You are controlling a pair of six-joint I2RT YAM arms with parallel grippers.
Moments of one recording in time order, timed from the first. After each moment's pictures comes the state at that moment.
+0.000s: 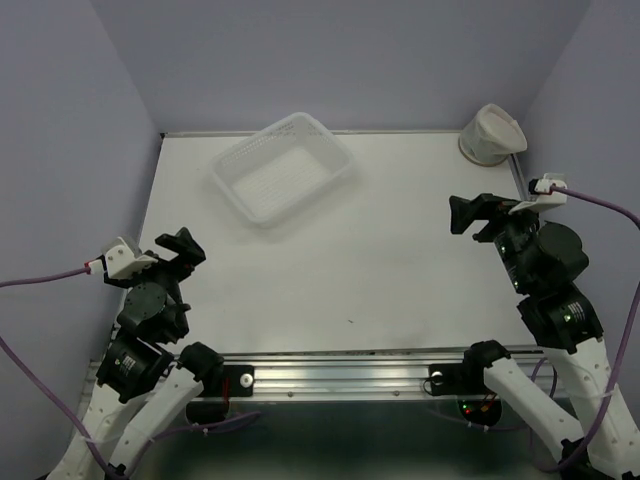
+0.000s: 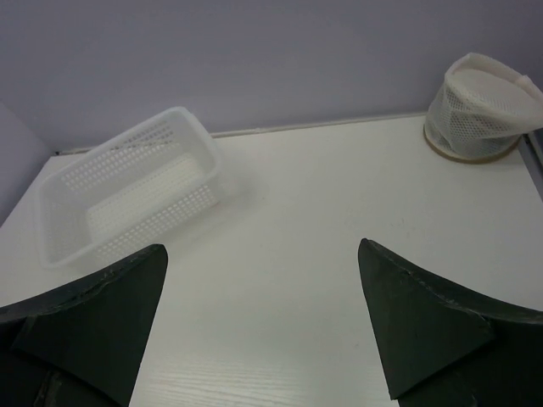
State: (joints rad) left arm -0.55 0.28 0.71 -0.44 -0.92 -0.43; right arm 0.35 0.60 0.98 -0.37 0.24 0.23
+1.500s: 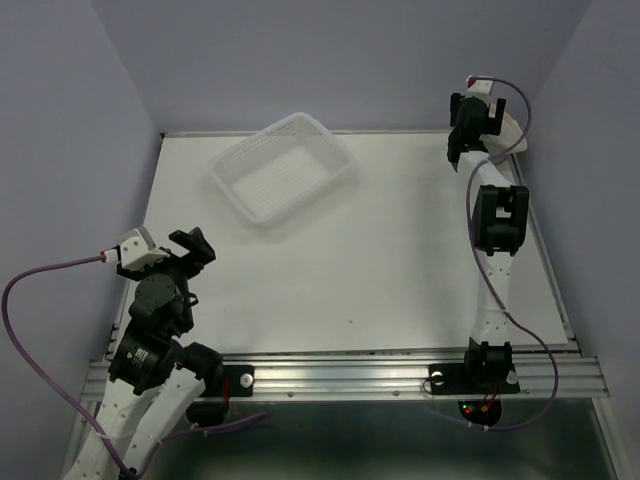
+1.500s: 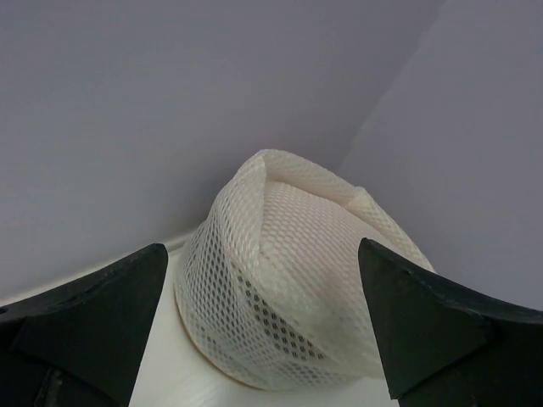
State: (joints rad) left arm -0.43 0.31 0.66 -0.41 -0.72 -0.43; right arm -0.02 2.46 2.06 0.37 0.58 -0.23
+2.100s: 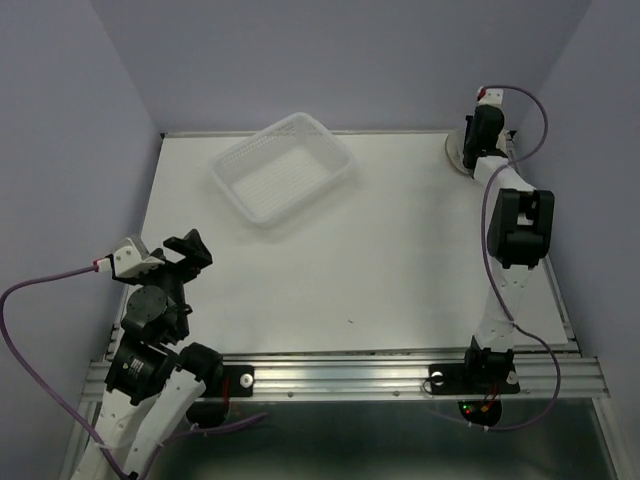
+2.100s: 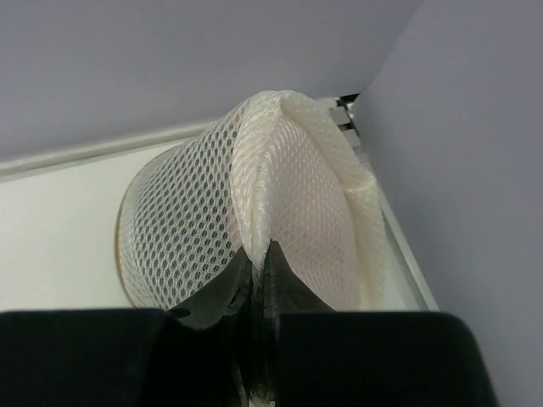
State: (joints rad) left arm -0.43 0.27 0.65 -0.39 -0.70 -0.41; right arm -0.08 2.32 1.84 0.20 0.40 -0.14
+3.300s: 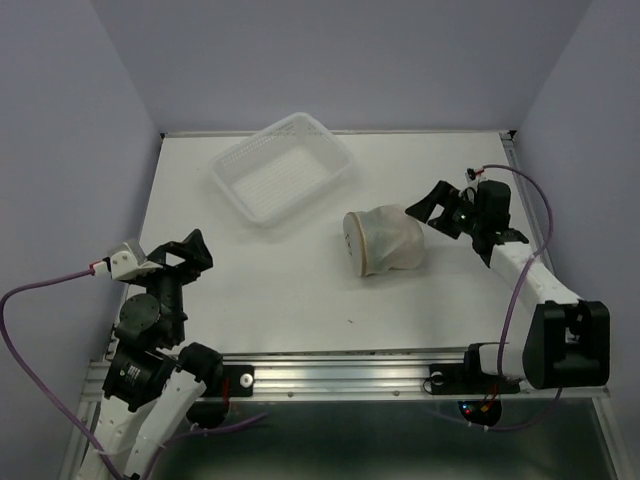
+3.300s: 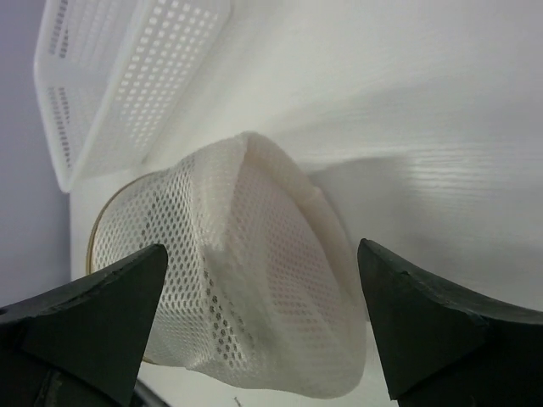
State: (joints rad) left arm -0.43 0.19 0.65 -0.37 -0.62 -0.41; right arm 0.02 1.33 0.74 0.05 -0.56 0.63
